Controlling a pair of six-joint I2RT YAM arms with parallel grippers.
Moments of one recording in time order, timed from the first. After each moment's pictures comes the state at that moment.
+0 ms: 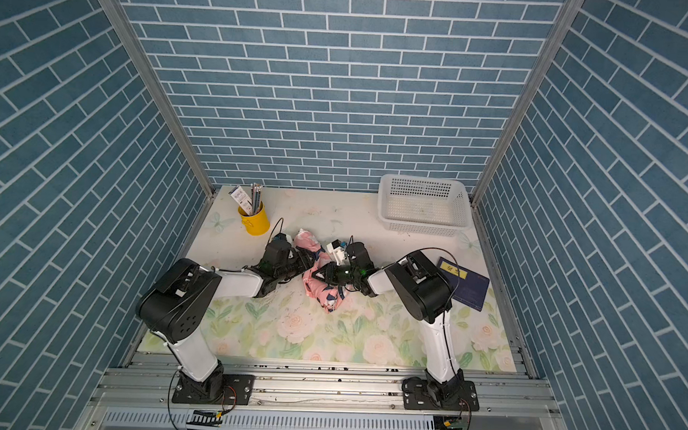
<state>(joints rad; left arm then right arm) -0.46 1.77 0.74 0.41 0.08 -0.88 0.70 2.10 0.98 0.64 -0.76 0.86</state>
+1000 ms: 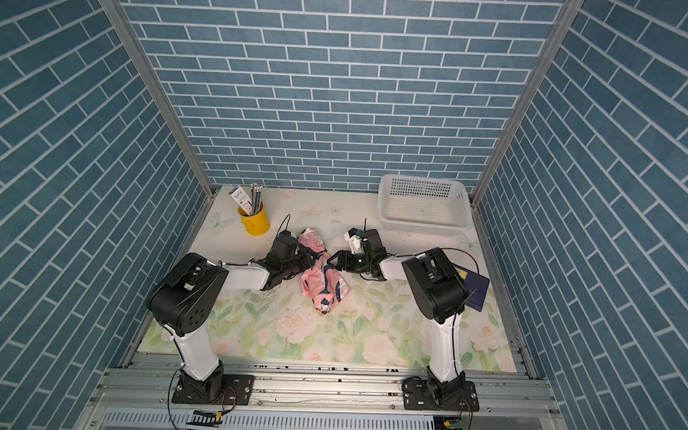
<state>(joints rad) -0.47 1.82 0.84 0.29 0.04 -0.85 0.56 2.04 1.08 0.27 -0.62 0.57</state>
